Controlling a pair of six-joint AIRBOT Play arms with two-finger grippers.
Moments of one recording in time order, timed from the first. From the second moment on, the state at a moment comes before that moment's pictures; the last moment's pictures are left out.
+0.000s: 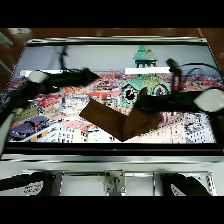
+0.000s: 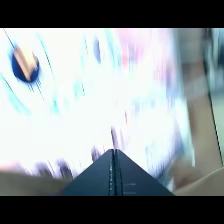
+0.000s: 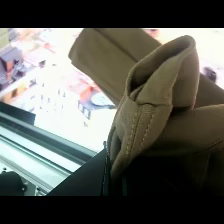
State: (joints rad) left arm -0.23 -1.39 1.29 0.39 -0.77 -1.19; right arm 0.28 -0.97 1.10 -1.00 1.13 1.63
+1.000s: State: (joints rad) left arm 0.14 -0.77 1.20 0.55 -1.25 -1.18; right arm 0.54 -1.38 1.10 -0.82 0.52 1.65
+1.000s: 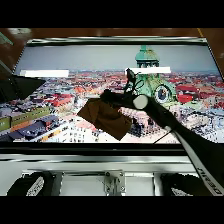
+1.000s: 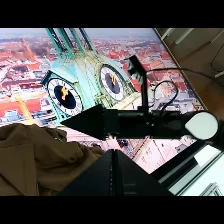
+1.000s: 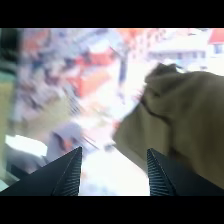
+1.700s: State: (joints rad) left arm 0.14 -0.76 1.18 0.55 -1.25 -1.17; right arm 0.29 -1.30 0.74 -0.89 0.92 1.76
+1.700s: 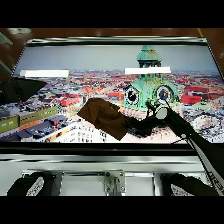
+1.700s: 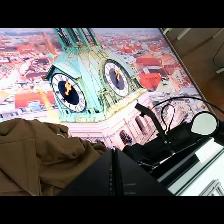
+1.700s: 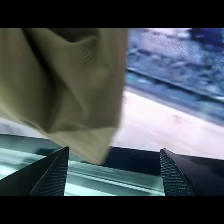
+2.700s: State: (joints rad) left arm 0.14 -0.76 1.18 0.55 -1.20 -1.16; right arm 0.27 -1.26 0.94 -0.68 0.75 1.64
